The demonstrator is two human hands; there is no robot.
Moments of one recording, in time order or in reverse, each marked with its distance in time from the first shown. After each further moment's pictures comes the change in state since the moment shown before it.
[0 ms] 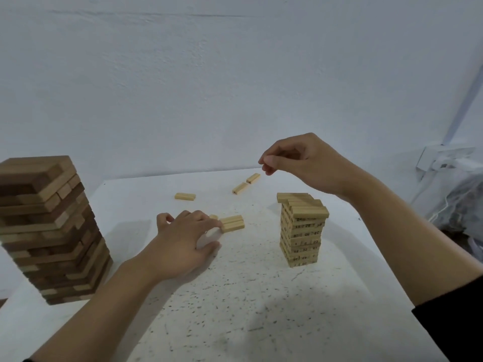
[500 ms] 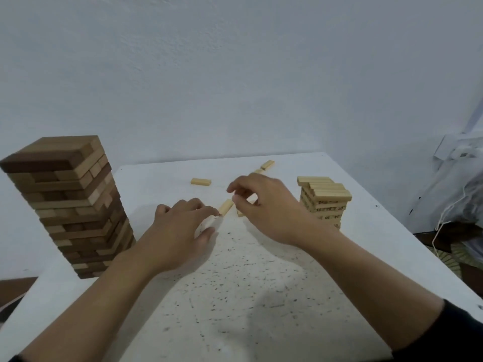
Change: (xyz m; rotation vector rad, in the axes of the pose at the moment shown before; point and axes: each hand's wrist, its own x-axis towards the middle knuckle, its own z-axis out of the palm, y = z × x) left_hand -0.036 -0.014 -0.018 0.040 0.014 -0.051; right_hand -0.015 -0.010 0.124 -0.173 0.005 -0.016
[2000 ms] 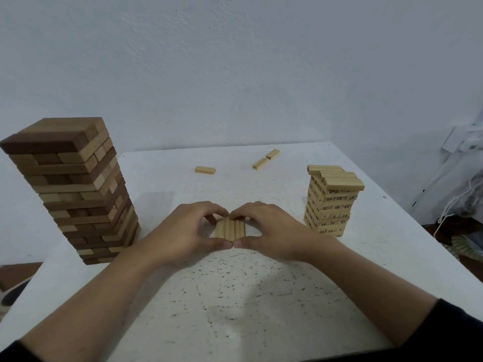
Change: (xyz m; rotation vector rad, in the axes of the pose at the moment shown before) left_hand -0.007 -0.004 0.008 -0.426 -0.115 0.021; right_hand -0.019 0.036 0.039 -0.076 -0.330 -0.001
